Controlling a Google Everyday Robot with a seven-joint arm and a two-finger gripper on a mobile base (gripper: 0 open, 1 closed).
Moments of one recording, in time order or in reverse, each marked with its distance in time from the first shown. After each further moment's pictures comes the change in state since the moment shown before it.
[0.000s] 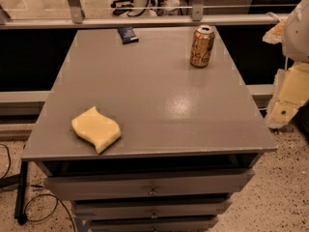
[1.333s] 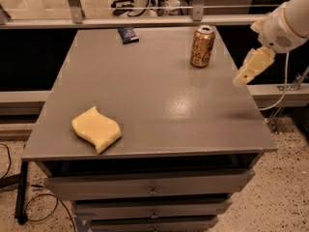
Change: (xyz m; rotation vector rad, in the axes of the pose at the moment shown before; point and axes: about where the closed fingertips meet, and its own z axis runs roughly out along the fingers) arm 0.004 -0.151 0.098 0.126 -0.245 0.142
